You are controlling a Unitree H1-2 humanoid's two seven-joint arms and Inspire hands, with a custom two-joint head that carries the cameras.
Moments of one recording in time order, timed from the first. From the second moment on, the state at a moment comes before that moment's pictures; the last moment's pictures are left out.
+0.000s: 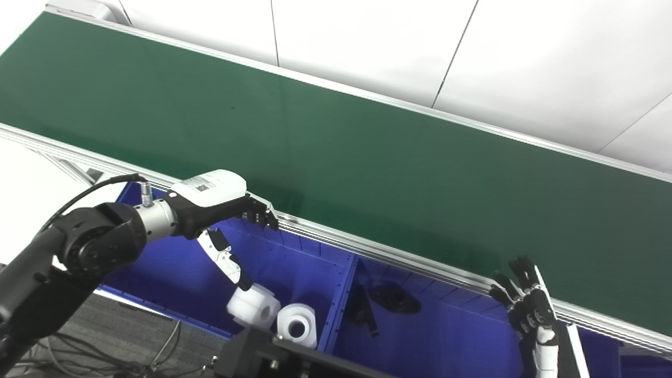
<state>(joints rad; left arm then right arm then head) 0.27 0.67 -0.09 -0.47 0.44 -0.09 -0.61 0.55 -0.19 0.12 -0.35 0.10 -0.08 0.17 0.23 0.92</state>
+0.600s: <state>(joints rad) 0.42 0.09 0.05 -0.47 -0.21 -0.10 -0.29 0.56 -0.03 0.22 -0.25 -0.09 -0.21 0.10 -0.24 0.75</state>
